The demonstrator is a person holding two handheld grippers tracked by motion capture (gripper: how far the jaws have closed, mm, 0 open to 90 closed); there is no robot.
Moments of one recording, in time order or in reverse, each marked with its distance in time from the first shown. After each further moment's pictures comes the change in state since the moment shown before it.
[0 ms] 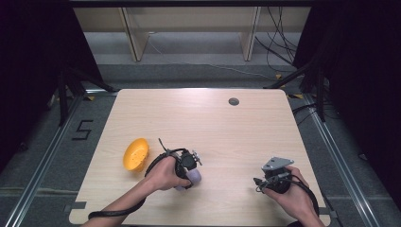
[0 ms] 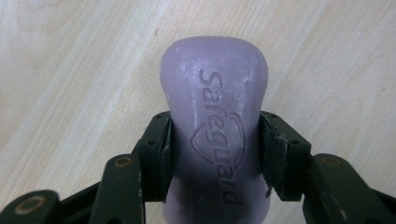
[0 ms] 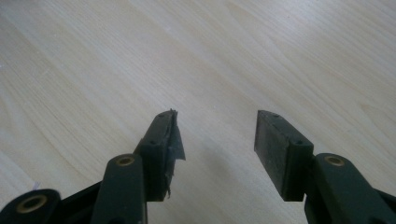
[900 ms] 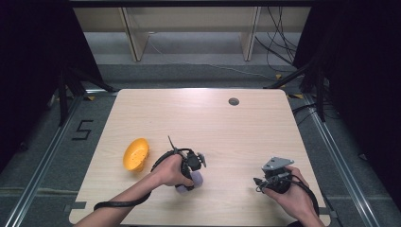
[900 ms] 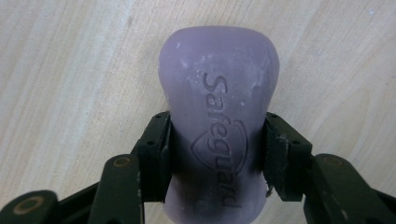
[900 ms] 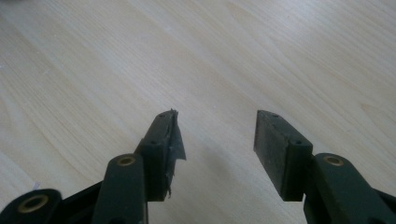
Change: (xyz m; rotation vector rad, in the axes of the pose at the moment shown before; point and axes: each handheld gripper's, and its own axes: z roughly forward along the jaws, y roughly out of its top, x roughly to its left) left arm 0.002 0.014 0.018 0.129 -0.055 0.038; right arm 0.000 0.000 0.000 0.000 0.001 0.000
